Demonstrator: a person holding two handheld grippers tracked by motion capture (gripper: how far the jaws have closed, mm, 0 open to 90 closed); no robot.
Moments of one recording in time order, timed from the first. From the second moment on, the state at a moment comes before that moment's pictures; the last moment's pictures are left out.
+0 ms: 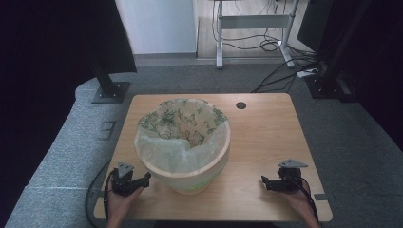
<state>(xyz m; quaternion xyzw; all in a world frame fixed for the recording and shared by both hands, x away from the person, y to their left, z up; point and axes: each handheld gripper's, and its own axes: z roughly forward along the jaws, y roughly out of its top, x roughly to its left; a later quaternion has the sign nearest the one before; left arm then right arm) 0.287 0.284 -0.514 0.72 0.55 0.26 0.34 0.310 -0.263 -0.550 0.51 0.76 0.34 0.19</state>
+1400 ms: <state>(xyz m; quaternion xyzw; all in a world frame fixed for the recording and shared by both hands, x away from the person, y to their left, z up) 0.335 0.200 -0.486 0.76 0.48 0.24 0.37 0.303 -0.268 -0.543 0.53 0.74 0.37 0.22</state>
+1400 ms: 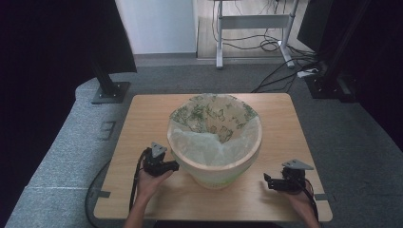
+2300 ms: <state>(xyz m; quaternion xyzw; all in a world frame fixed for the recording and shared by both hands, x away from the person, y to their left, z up) 0.307 0.253 -0.397 0.70 0.45 0.22 0.51 0.303 -0.263 -0.545 0.52 0.74 0.36 0.22</state>
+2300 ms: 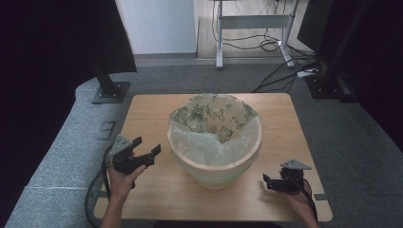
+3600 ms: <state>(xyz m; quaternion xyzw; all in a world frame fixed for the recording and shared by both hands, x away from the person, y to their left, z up) 0.341 0.210 -0.340 0.74 0.35 0.20 0.54 0.303 -0.266 -0.544 0.53 0.74 0.35 0.23</state>
